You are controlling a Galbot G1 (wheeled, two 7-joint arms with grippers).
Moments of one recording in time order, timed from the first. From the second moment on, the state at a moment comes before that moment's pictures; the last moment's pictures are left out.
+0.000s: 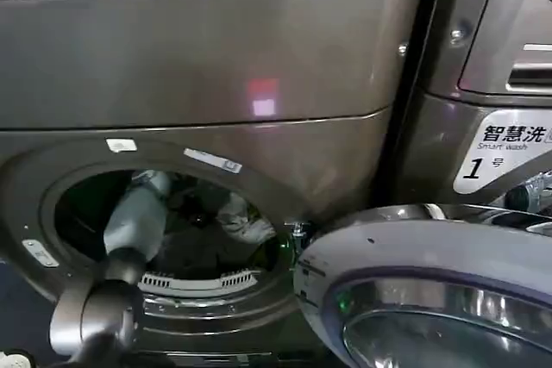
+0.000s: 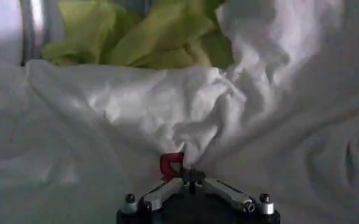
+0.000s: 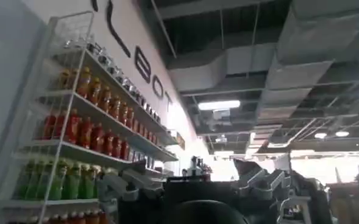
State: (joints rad) left arm 0.13 -1.39 -0.56 -0.50 1.01 -0.05 1.02; right arm -1.59 1.10 2.22 1.81 0.57 -0.21 -0.01
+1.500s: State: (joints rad) left arm 0.23 -1.54 -0.56 -1.01 0.09 0.27 -0.05; right arm -1.58 1.12 2.23 1.84 0.57 -0.20 0.00
